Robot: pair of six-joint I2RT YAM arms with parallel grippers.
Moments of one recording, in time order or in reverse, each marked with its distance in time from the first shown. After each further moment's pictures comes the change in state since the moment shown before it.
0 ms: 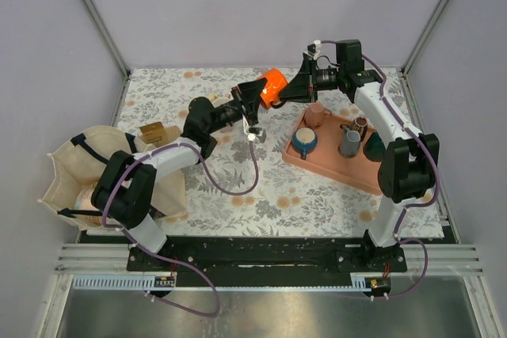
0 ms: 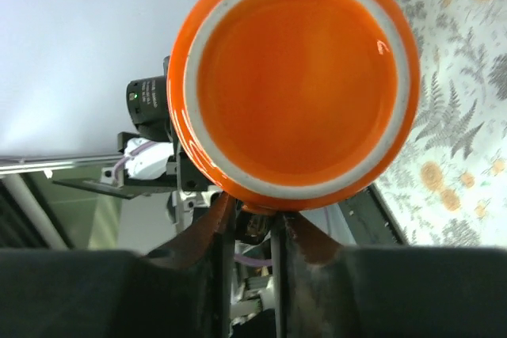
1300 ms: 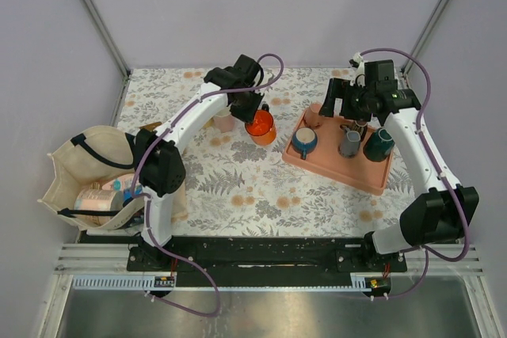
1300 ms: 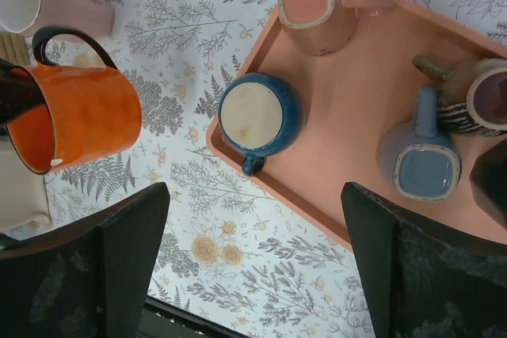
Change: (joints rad) left arm -0.054 0.410 1.051 -1.974 -0.579 -1.423; right arm -0.087 -0.381 -0.229 -0.362 0.951 -0.583
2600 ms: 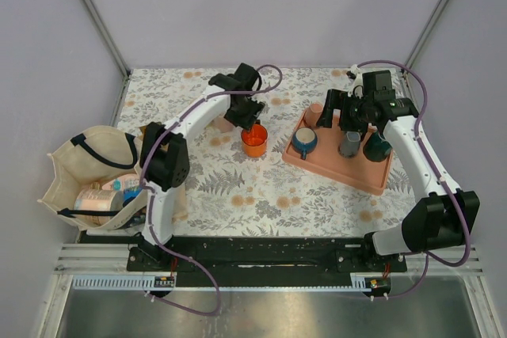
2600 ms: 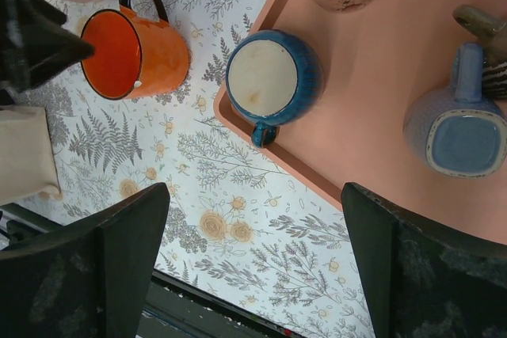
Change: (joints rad) left arm 0.024 0.121 -0.047 0.032 -0.099 0.035; right arm 0.000 -0.051 -0.115 0.003 -0.068 0.019
